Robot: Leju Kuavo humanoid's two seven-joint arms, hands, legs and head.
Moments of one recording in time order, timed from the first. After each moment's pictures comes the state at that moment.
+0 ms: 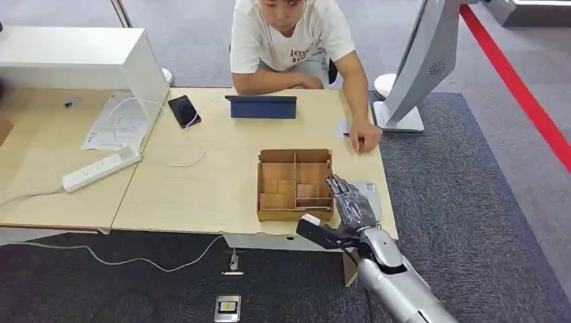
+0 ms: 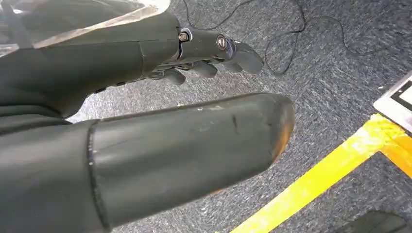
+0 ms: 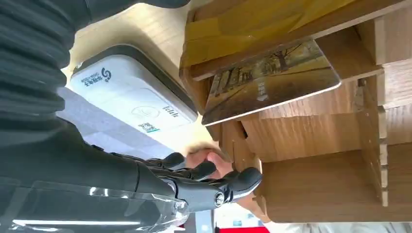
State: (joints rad) left arm -0.18 0.10 -1.42 -0.19 0.78 0.48 -0.05; right arm -0.53 -0.08 0.69 -0.72 0.91 -0.25 -0.01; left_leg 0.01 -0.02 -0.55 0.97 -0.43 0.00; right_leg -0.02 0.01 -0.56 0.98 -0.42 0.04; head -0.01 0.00
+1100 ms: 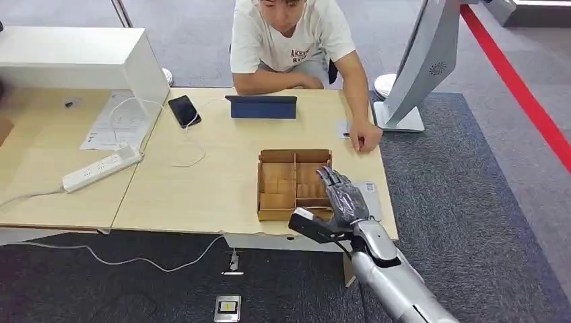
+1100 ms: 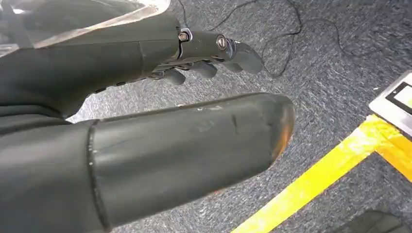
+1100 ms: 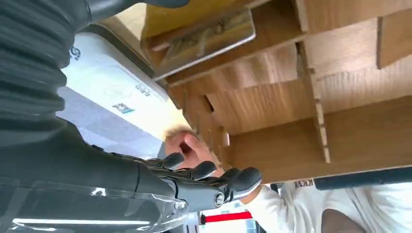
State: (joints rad) left arm -0.18 0.10 -1.42 -0.19 0.77 0.48 -0.07; right arm -0.56 -0.04 0.69 -0.74 0.91 -0.25 -0.04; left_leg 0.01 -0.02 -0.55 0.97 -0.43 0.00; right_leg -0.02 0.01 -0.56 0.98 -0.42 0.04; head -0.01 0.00
